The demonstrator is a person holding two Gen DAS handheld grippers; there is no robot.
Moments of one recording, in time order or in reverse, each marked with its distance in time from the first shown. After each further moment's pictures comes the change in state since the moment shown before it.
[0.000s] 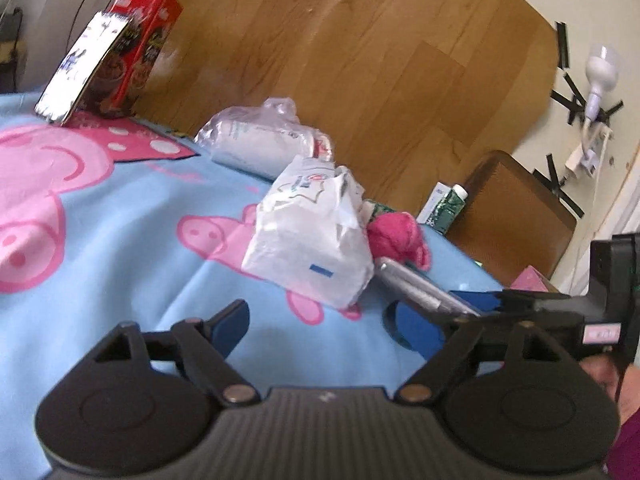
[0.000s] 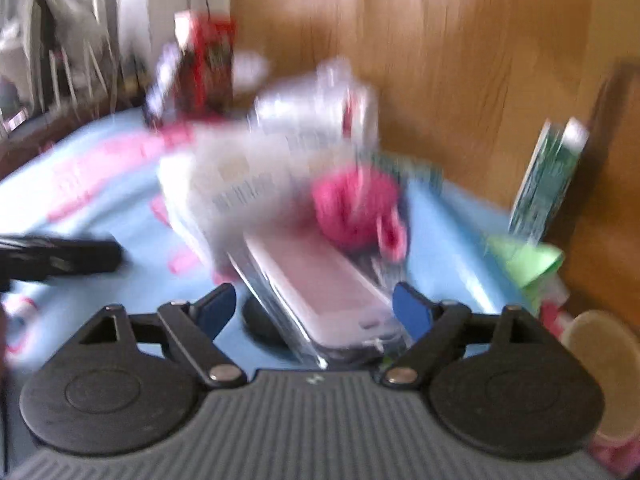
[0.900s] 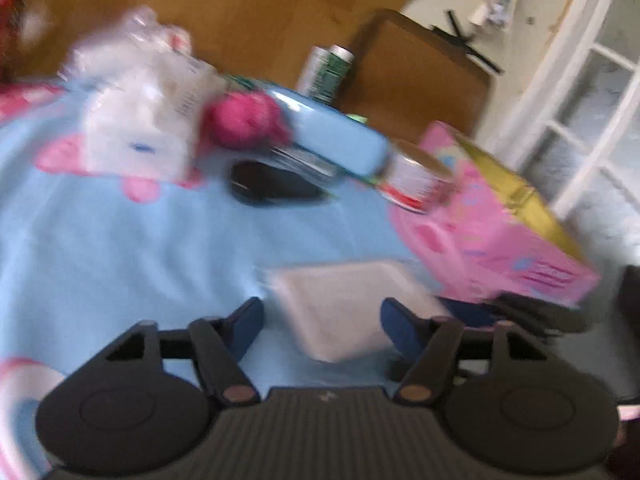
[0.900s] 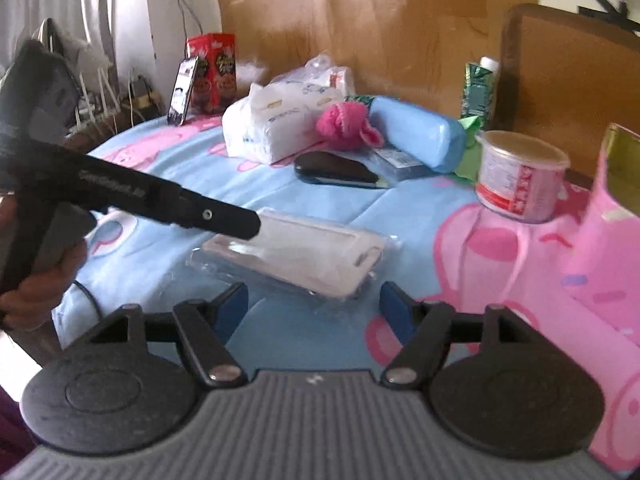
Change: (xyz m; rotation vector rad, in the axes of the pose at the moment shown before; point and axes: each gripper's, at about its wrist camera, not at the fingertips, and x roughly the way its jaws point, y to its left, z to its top) left arm 0.008 -0.088 -0.038 0.182 0.381 -0.207; right arm -0.119 0.054 -0.118 0.165 -0.102 -0.048
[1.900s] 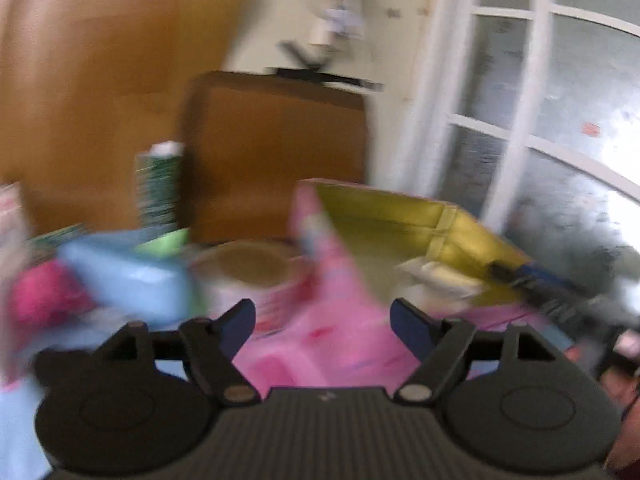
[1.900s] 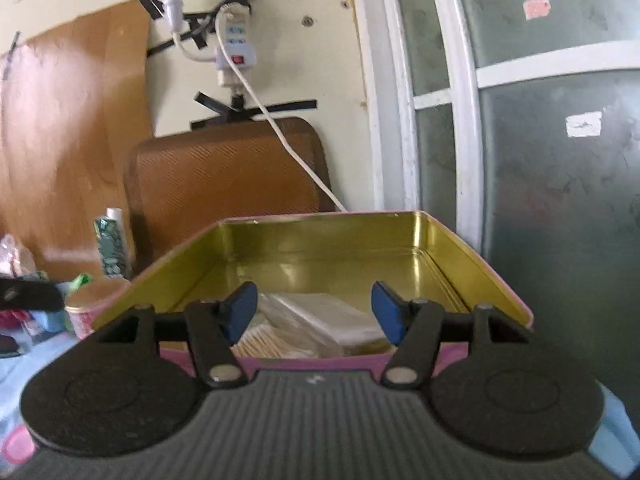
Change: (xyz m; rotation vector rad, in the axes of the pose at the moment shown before) left arm 0.065 -0.127 0.049 0.327 -0.190 -0.035; right arm -0.124 -0.145 -0.029 0.344 -0.435 -0.809
